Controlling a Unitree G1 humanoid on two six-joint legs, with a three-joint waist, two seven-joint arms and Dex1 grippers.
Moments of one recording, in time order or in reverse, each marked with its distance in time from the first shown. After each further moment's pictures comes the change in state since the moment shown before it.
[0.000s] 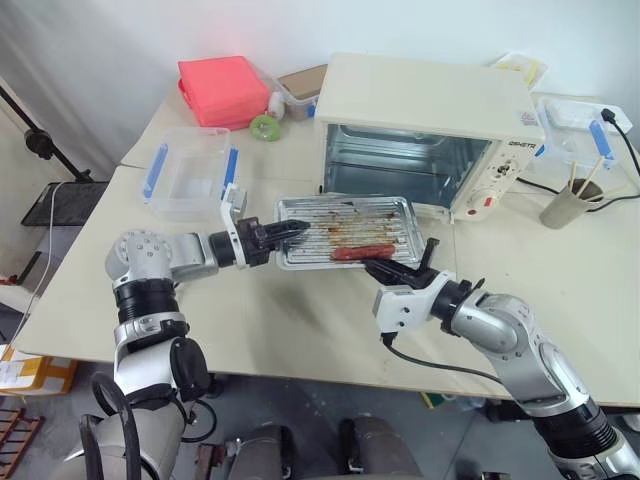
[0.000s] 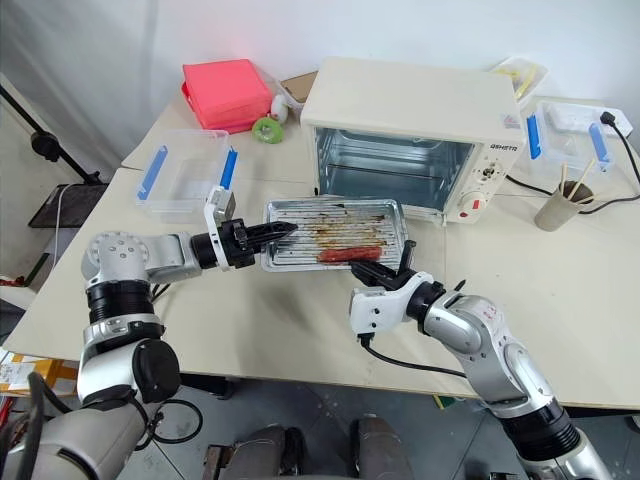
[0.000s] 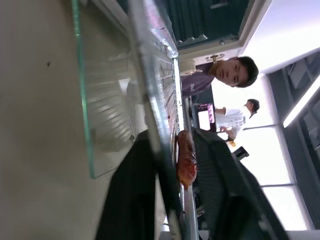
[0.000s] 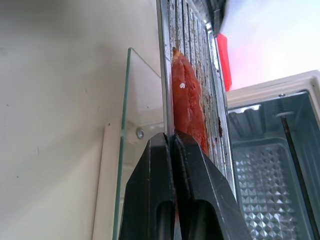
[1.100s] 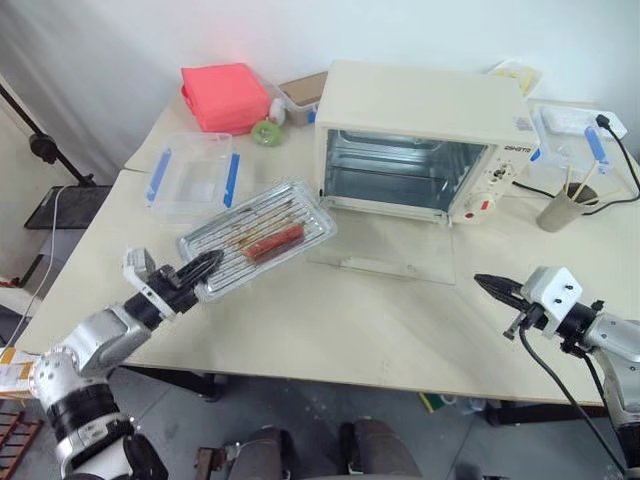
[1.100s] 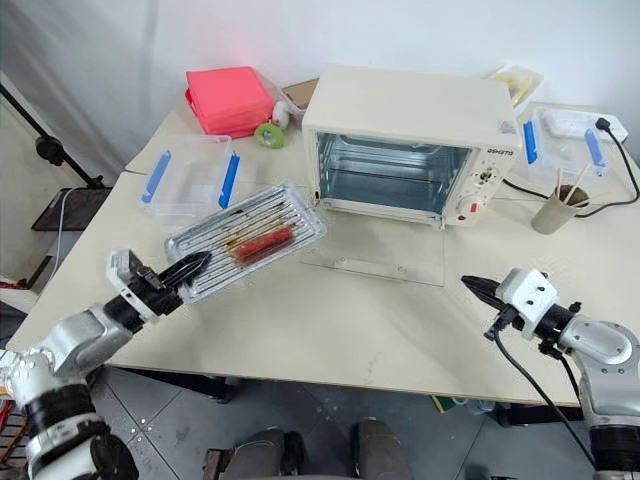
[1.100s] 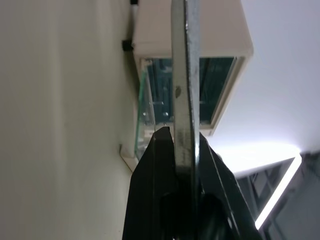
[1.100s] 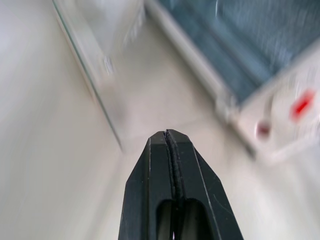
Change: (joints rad) left arm 0.571 0.123 0.165 -0.188 -1.097 -0.257 0.741; right arm 0.151 -0.149 -0.431 0.596 0.702 -0.113 0.364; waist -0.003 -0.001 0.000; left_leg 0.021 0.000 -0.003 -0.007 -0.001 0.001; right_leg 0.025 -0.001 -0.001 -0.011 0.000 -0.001
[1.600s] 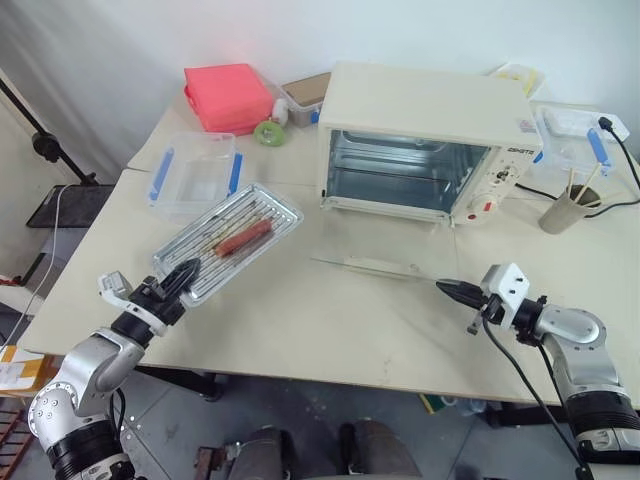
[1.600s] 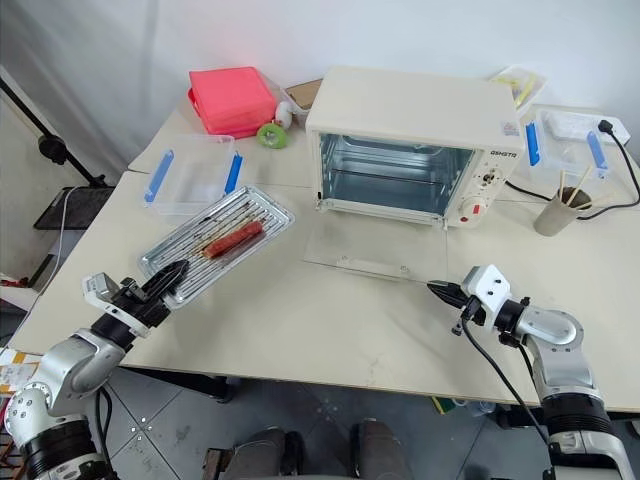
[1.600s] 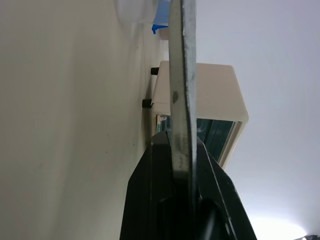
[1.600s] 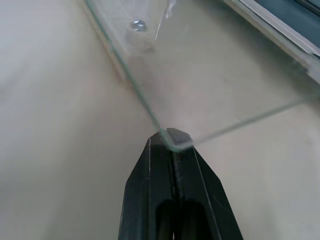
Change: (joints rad) left arm 0.138 -0.057 -0.018 -0.149 -0.088 -0.217 0.051; right arm -0.168 0.124 0.104 0.190 -0.001 -0.031 0.069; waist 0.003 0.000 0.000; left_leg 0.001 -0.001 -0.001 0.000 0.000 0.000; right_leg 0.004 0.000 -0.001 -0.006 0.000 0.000
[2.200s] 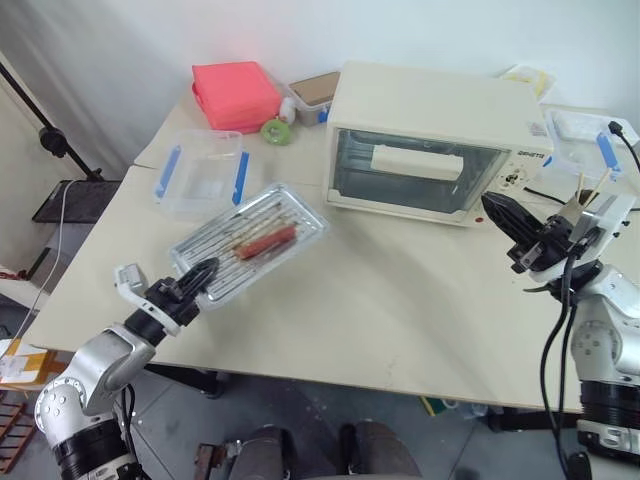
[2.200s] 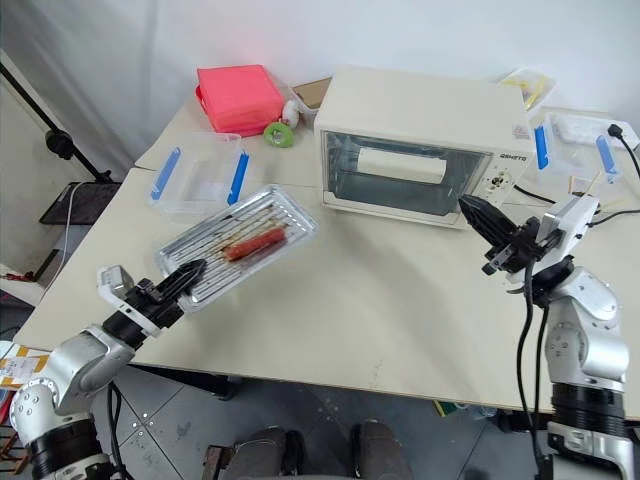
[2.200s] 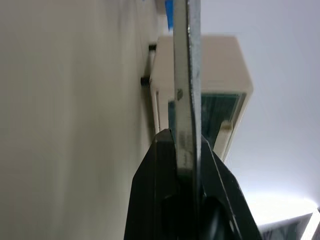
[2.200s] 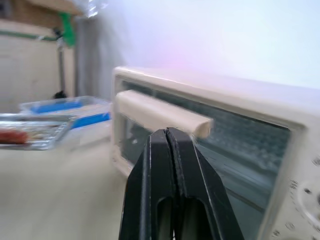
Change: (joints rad) left arm -0.014 0.005 -0.089 -0.085 0.000 0.069 0.006; right arm -0.010 0.019 -0.234 -0.417 0.435 0.319 -0.063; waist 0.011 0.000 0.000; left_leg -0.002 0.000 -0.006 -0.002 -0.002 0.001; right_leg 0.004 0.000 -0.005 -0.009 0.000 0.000
